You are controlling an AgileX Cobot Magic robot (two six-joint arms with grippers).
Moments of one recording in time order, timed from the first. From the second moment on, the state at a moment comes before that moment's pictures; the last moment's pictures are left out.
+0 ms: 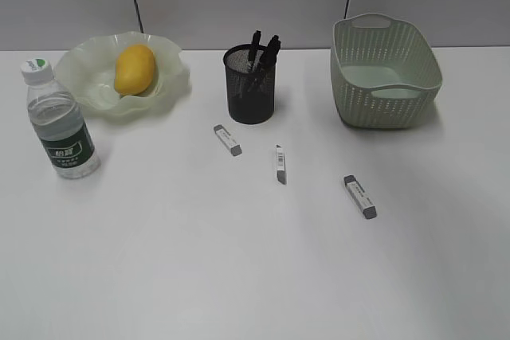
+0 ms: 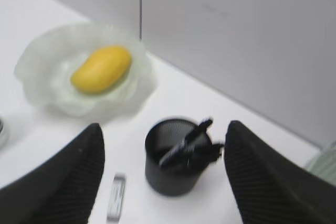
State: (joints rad) left arm -0.15 -0.01 -0.52 -0.01 1.07 -0.03; right arm 0.57 1.78 -1.42 0.10 0.19 -0.22
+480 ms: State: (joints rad) left arm -0.15 -0.01 -0.52 -0.02 1.07 -0.03; right arm 0.48 1.67 -1.52 0.03 1.20 -0.16
